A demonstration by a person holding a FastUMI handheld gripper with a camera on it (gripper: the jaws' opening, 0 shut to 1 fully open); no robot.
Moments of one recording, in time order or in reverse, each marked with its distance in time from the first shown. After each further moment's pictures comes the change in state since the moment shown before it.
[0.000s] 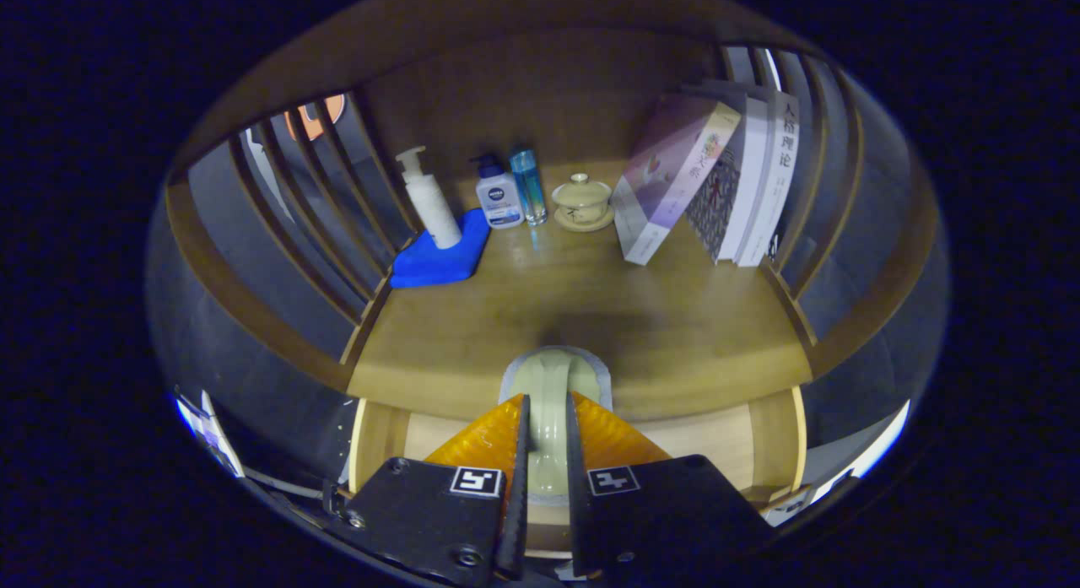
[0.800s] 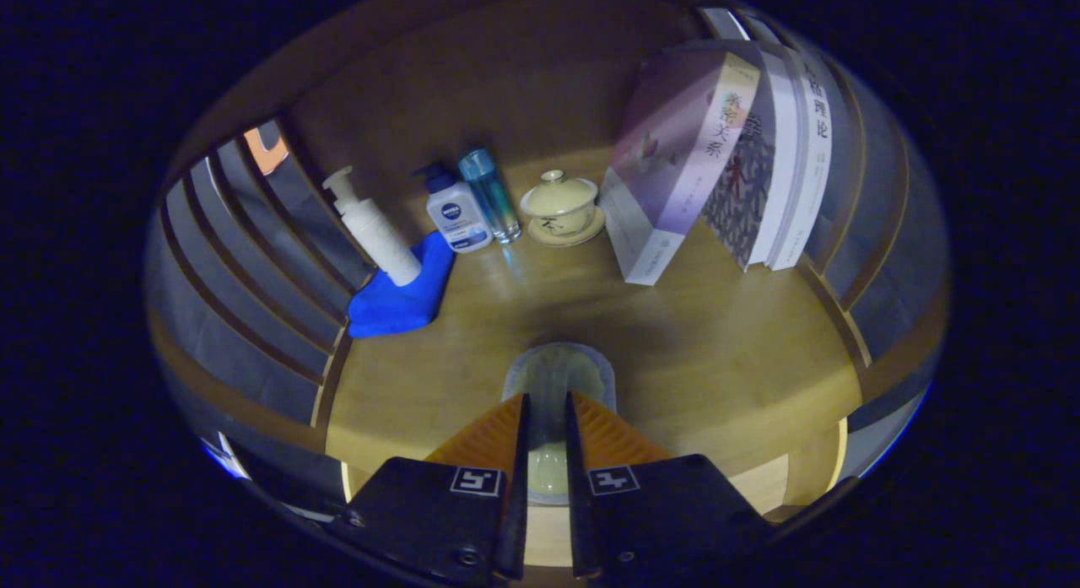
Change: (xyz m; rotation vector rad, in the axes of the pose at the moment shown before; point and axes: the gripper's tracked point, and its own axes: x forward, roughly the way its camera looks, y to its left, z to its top) arm 0.075 -0.020 0.034 0.134 -0.020 0.009
